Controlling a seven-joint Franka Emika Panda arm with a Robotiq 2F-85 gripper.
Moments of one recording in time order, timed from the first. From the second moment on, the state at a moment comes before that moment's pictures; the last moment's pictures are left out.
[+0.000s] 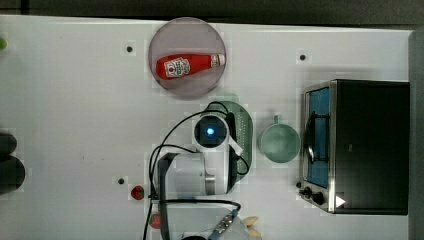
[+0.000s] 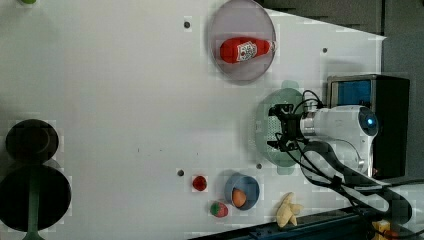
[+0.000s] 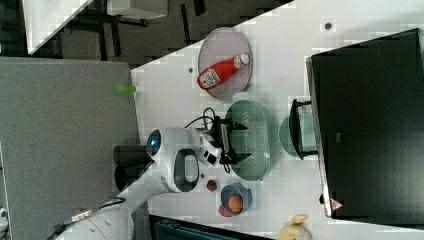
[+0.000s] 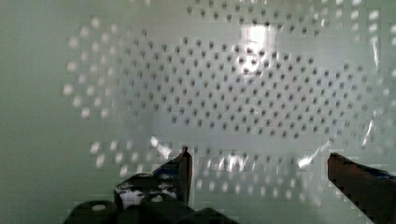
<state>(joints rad) 0.01 0.37 0.04 -2.41 -0.05 1.12 0.76</state>
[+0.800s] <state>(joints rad) 0.07 0.39 0.10 -2.42 0.11 1.14 0.78</state>
